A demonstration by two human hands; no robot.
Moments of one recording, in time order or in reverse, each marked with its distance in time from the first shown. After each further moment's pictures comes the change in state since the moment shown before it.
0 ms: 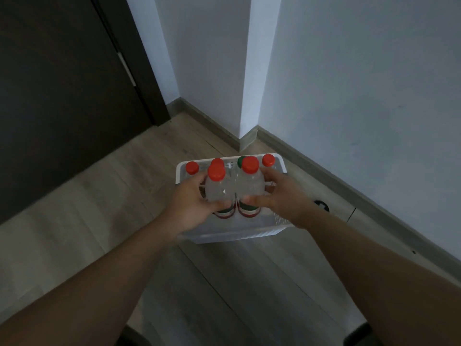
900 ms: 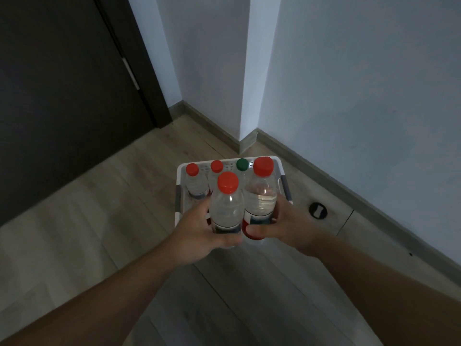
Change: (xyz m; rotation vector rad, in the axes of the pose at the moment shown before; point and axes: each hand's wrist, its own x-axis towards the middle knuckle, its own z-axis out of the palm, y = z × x) left_hand -0.059 0.024 0.017 -0.156 -0.161 -0.004; right_hand -0.048 0.010 0.001 0.178 -0.223 -0.020
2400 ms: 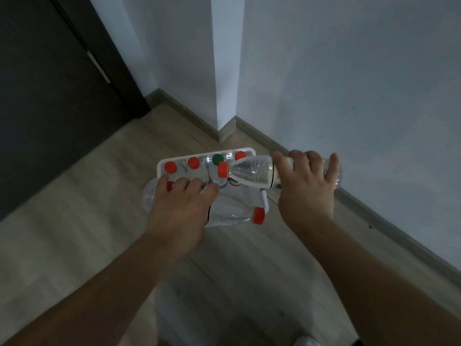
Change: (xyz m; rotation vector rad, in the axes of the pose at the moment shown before) left_hand -0.004 0.095 0.000 1.351 0.045 0.115; right_hand -0.049 -0.073 -0.046 -1.313 0.636 0.226
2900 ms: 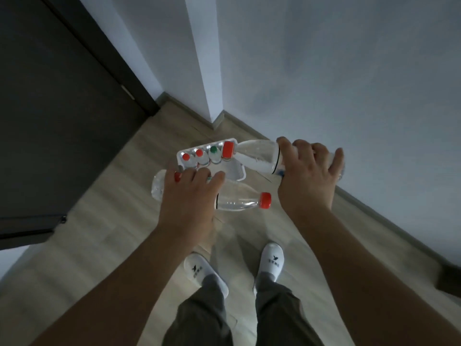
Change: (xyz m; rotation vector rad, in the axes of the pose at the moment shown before) left_hand -0.126 0.029 -0.354 -0.035 -0.070 0.072; right_hand -0.093 0.043 -0.355 0.093 -0.049 0.185
